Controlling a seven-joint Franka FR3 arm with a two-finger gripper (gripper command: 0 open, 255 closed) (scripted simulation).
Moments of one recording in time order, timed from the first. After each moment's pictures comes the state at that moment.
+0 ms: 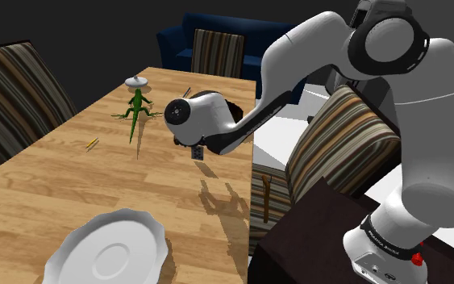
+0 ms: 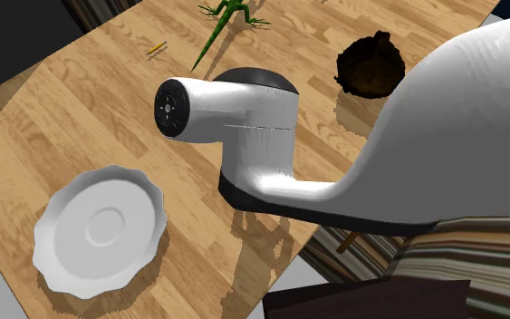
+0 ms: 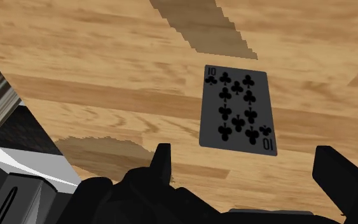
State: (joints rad) arm -0.09 0.66 0.63 -1.80 -1.28 2.09 2.00
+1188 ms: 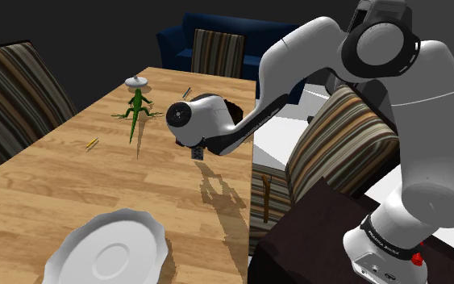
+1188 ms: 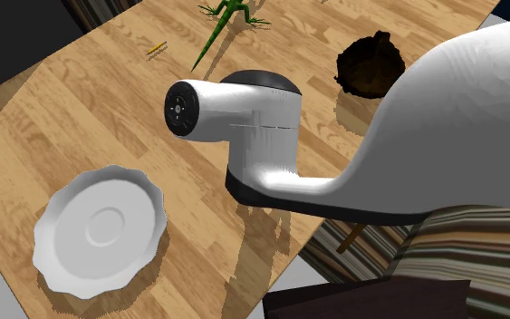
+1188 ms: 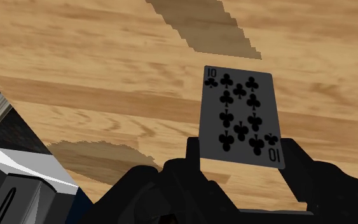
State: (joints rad) arm -0.09 0.69 0.61 -1.78 -1.30 2.10 2.00
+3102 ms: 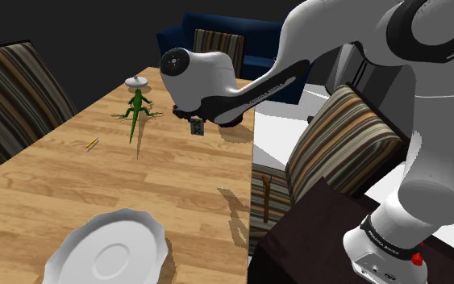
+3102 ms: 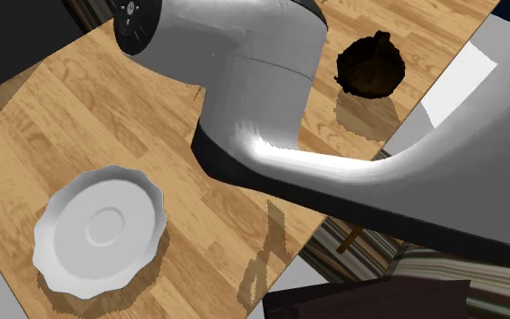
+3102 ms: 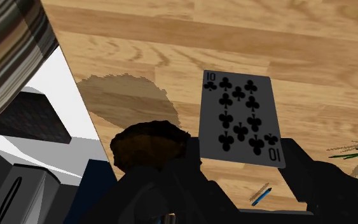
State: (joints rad) arm -0.17 0.48 0.72 -1.77 -1.11 2.01 1.80
